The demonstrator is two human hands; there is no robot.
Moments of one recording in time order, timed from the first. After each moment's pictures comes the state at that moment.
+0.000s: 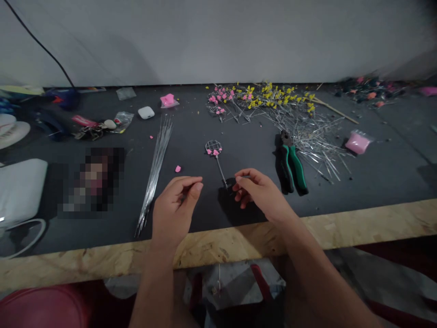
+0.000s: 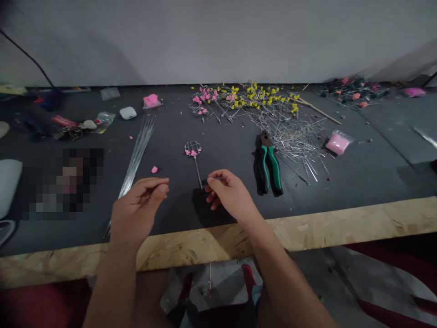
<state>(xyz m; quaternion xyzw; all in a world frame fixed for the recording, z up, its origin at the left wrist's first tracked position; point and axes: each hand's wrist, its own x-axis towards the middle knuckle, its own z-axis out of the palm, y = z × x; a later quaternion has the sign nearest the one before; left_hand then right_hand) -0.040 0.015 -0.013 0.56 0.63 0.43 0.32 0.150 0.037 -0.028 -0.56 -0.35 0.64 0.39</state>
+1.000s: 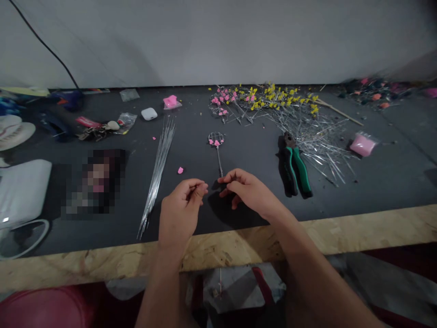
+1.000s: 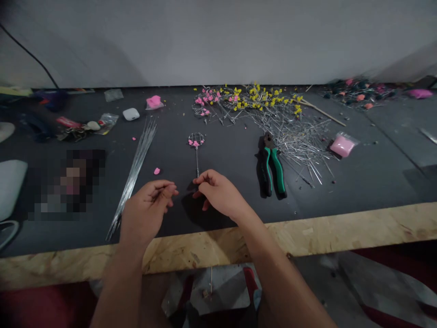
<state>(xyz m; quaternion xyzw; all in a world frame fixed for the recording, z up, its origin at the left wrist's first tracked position) -0.037 0.019 -0.018 0.55 0.68 0.35 0.34 0.130 0.050 -0.028 -0.50 -0.43 0.67 0.35</state>
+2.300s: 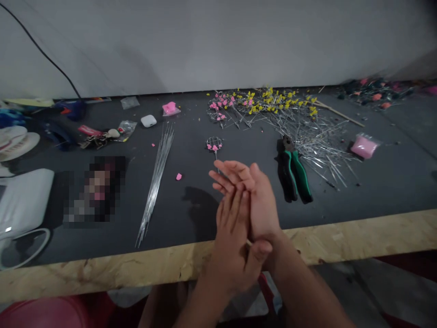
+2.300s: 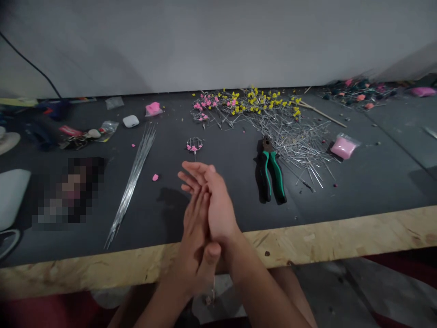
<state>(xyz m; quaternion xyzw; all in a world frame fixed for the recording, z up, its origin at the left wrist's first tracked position) 0.028 -0.027 -0.037 0.78 0.44 0.35 0.27 0.106 0.032 0.009 -0.35 -0.21 0.70 0.58</state>
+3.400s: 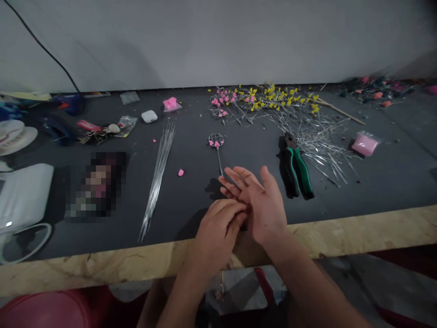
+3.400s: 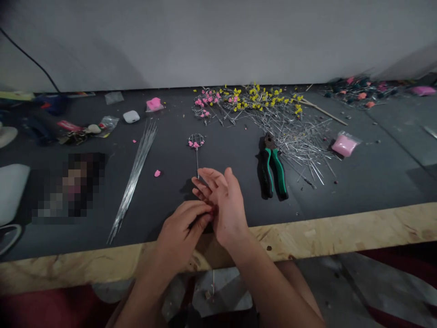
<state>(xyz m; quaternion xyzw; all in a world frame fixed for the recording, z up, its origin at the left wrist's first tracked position) 0.001 -0.007 -0.018 0.73 0.50 0.31 0.35 0.115 0.022 -0.015 -0.36 -0.13 0.73 0.57</state>
